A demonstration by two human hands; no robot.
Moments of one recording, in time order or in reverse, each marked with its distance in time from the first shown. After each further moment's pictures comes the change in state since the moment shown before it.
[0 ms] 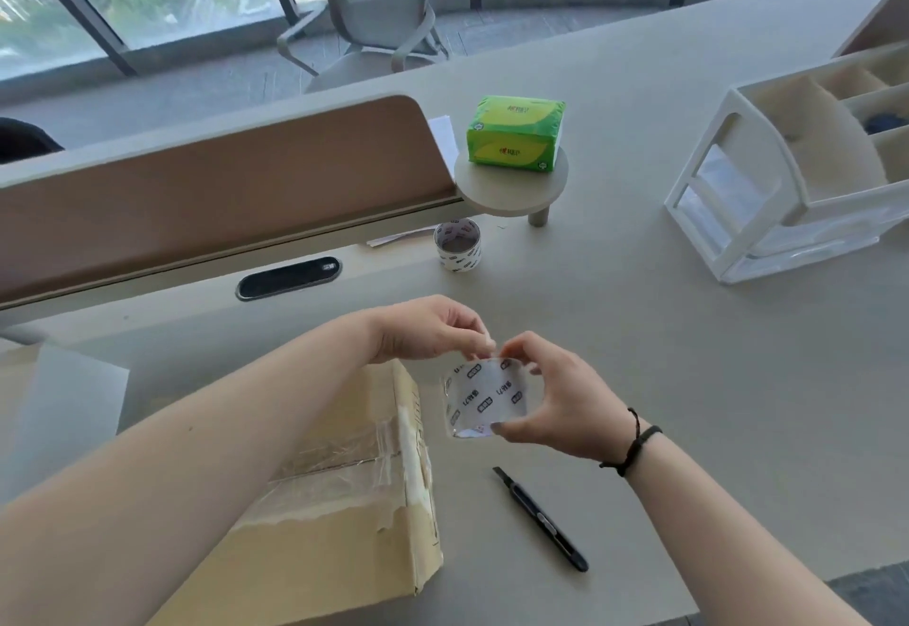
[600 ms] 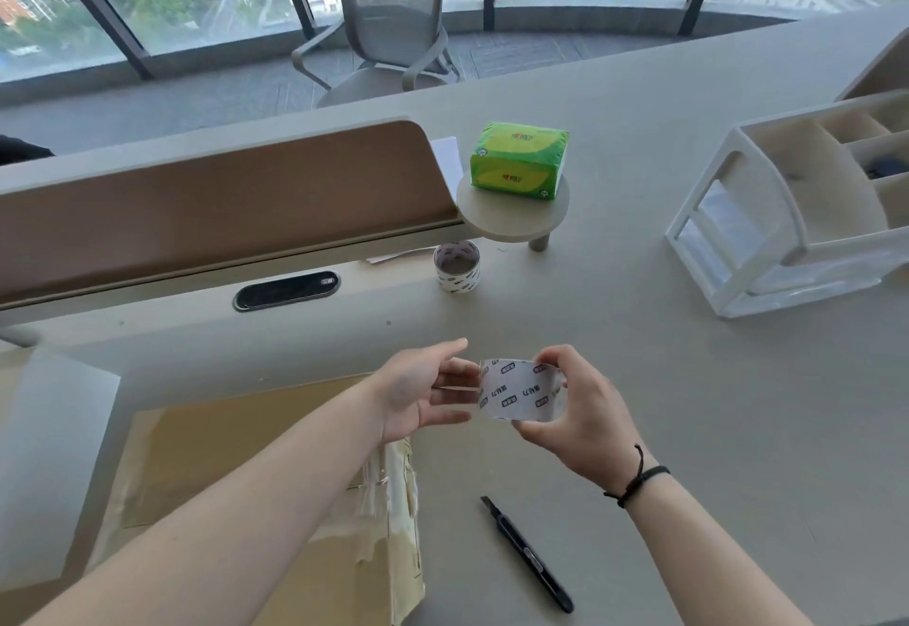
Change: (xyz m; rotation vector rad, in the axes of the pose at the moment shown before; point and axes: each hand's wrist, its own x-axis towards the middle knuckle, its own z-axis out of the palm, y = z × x) left_hand 0.002 -0.012 0.042 -0.963 0.271 -0.310; right_hand 0.004 0.029 -0.011 -0.087 0.256 0.053
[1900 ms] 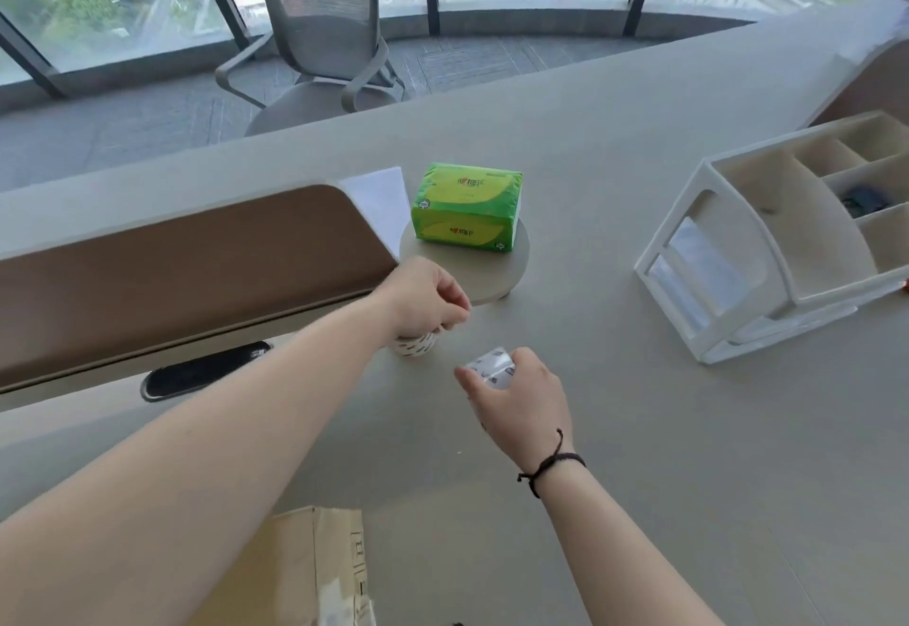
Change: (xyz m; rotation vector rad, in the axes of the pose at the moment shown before) left_hand 0.106 0.175 0.039 0.958 0.136 0.487; right_hand 0.130 -0.019 0.008 0.105 0.165 0.470
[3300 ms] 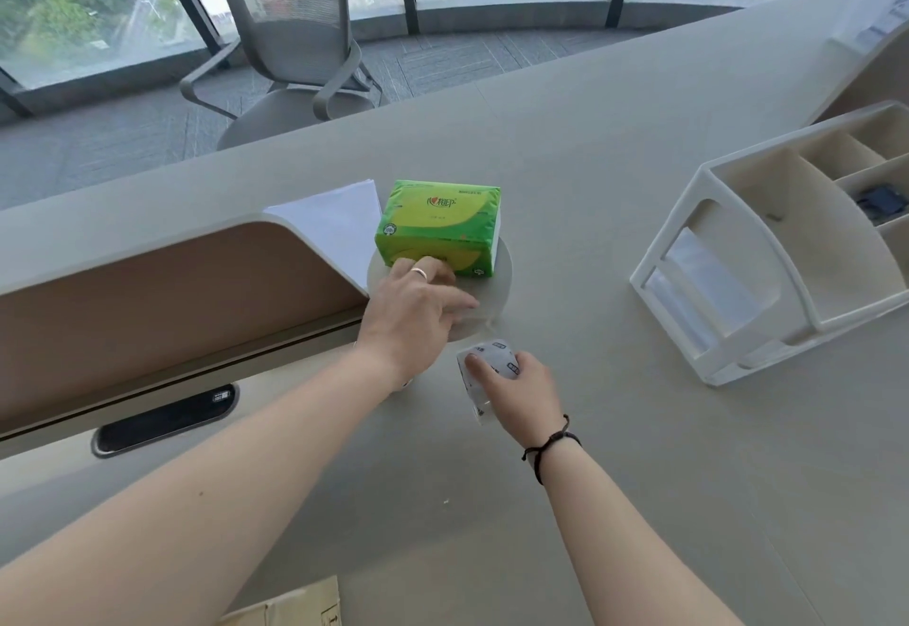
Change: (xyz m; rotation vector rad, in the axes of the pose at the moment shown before) left_hand 0.055 -0.009 0.028 0.422 0.338 0.400; right_hand 0.097 0.026 0.012 0.313 -0.085 0.185
